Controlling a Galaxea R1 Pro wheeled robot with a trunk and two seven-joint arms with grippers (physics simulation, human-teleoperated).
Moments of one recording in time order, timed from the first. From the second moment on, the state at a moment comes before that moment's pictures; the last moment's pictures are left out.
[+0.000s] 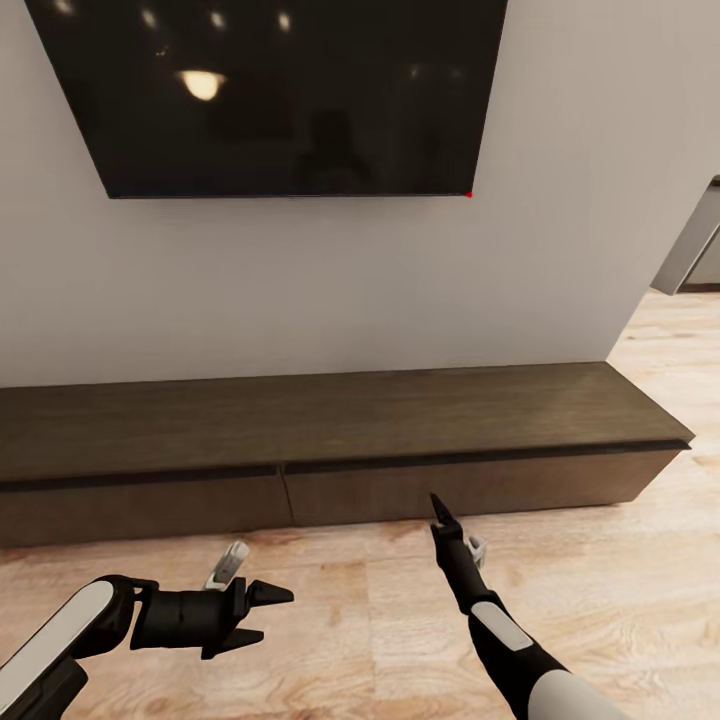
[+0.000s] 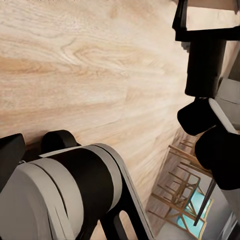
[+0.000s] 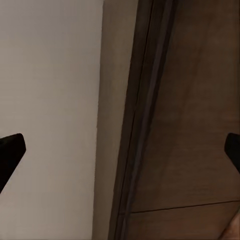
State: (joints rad) left arm -0.26 0.46 -0.34 -1.52 1.92 1.00 0.45; right arm -0.59 0.03 0.30 -0.38 -1.63 -0.06 0.70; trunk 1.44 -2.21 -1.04
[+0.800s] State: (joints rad) left arm -0.26 0.46 -0.34 -1.53 1.92 1.00 0.45; right arm -0.59 0.02 0.29 -0.37 -1.64 -0.06 0.76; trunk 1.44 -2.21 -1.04
